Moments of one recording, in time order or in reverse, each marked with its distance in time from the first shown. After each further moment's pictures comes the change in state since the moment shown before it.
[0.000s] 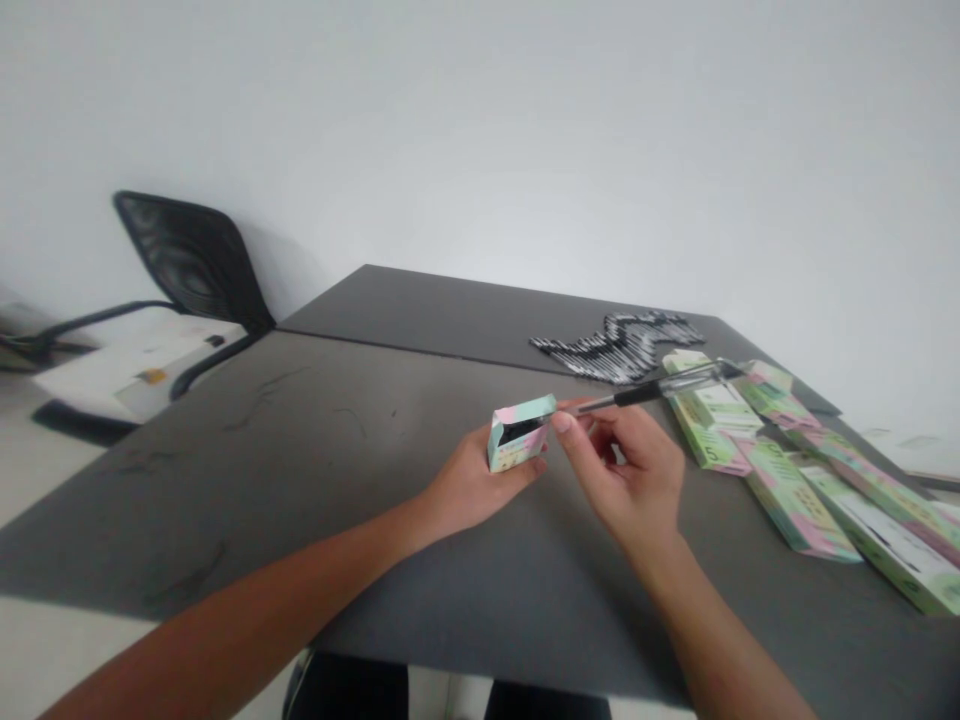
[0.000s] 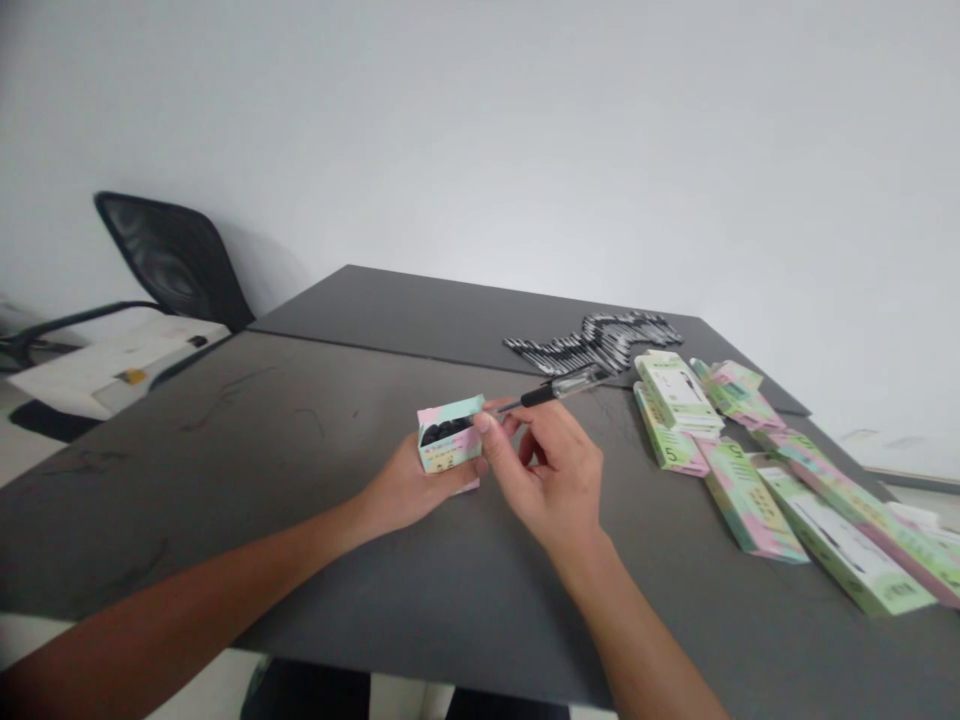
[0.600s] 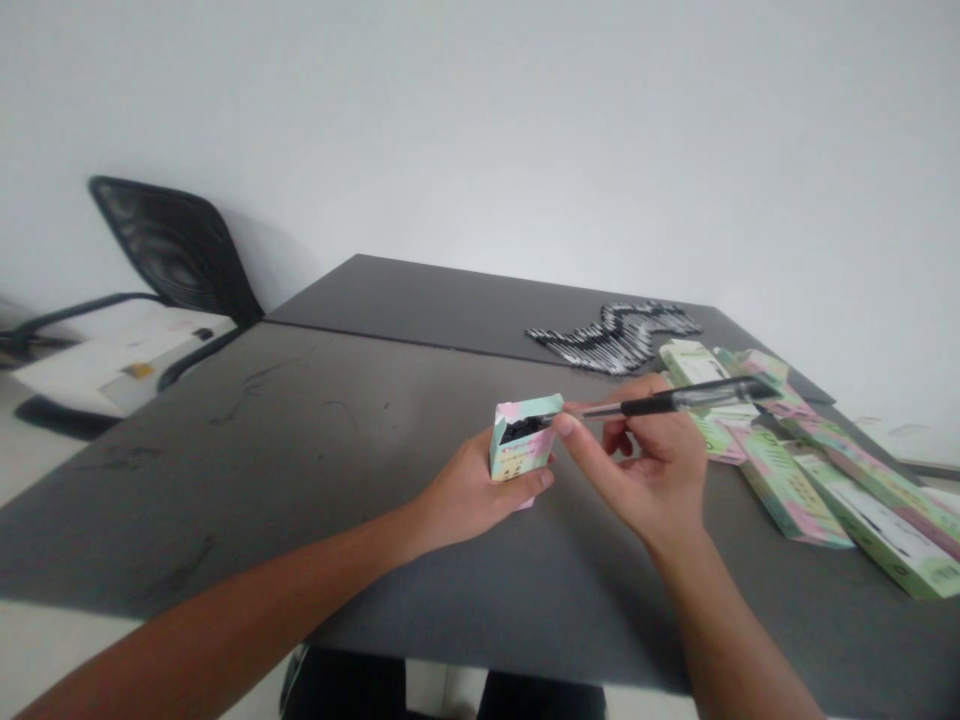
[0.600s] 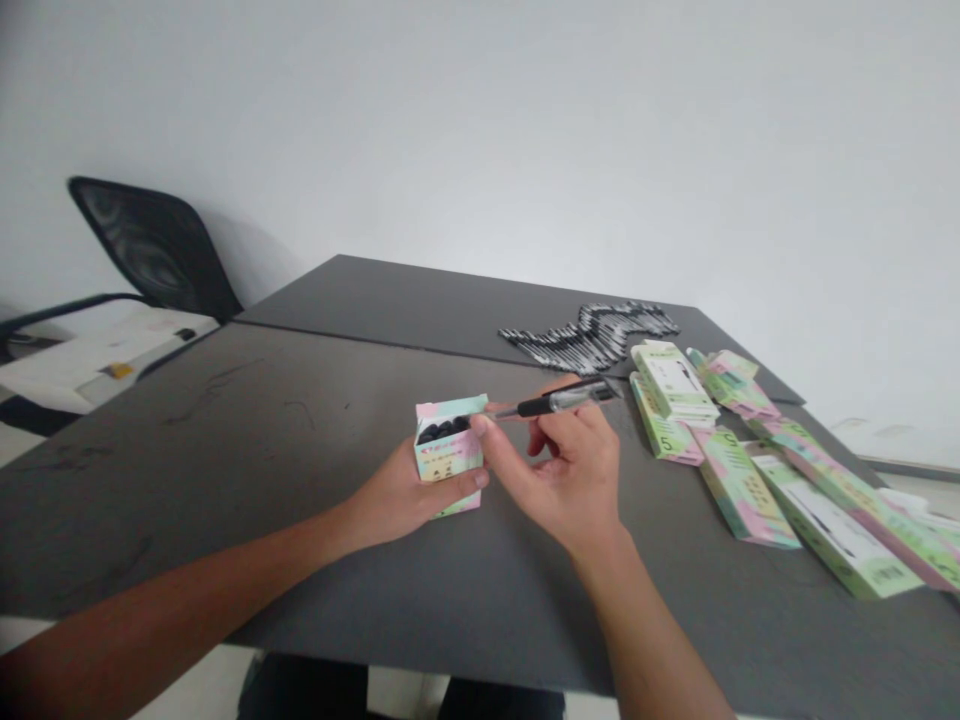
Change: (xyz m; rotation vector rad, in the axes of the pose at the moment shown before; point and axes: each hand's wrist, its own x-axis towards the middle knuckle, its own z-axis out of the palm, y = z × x) left_hand -0.012 -0.002 0.010 -0.091 -0.051 -0.125; right_hand 0.006 0.007 -0.018 -0.065 0.004 -0.090
